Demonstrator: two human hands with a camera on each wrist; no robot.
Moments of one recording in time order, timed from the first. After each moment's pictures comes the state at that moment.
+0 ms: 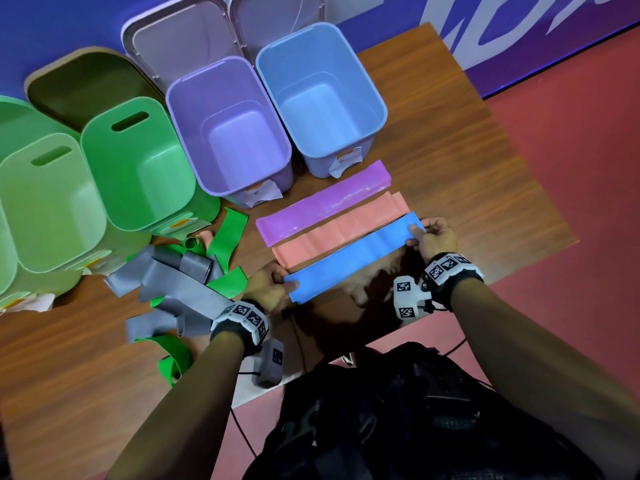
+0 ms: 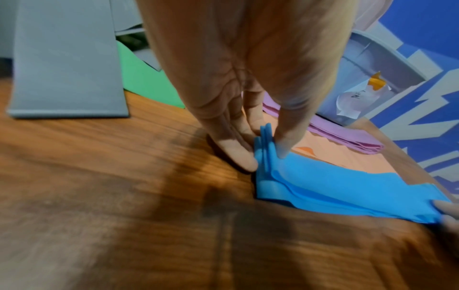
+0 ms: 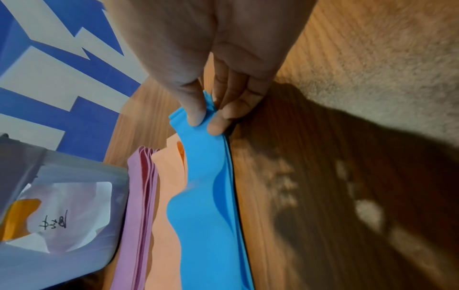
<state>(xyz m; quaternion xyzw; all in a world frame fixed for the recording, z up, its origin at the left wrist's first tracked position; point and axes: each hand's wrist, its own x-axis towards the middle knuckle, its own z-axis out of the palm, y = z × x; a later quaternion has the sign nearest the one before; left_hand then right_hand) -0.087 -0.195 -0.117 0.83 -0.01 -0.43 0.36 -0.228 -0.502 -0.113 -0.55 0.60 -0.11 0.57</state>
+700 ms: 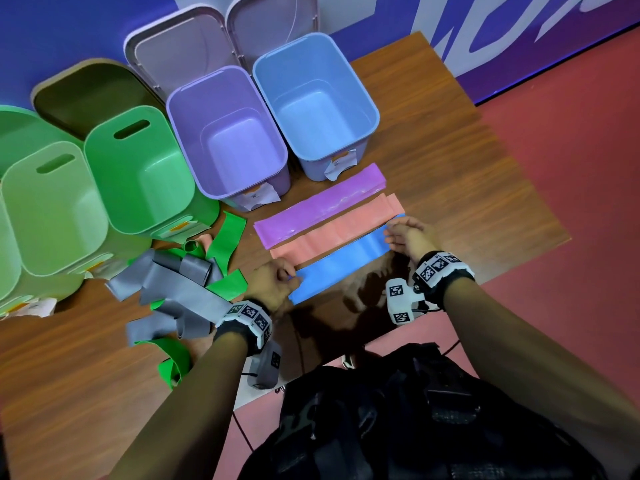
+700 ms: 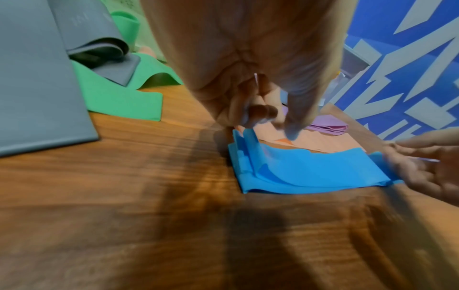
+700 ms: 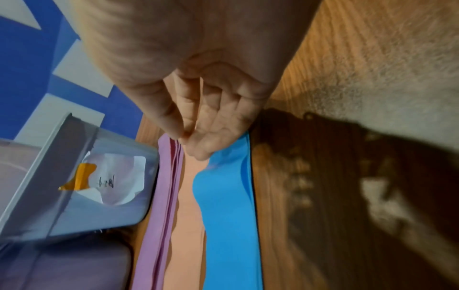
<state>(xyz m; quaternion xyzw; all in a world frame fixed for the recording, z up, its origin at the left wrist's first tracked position) -0.092 -0.207 -0.099 0.87 -0.15 -0.36 0.32 -0.216 -0.487 -0.089 -0.49 0.52 -0.05 0.69</state>
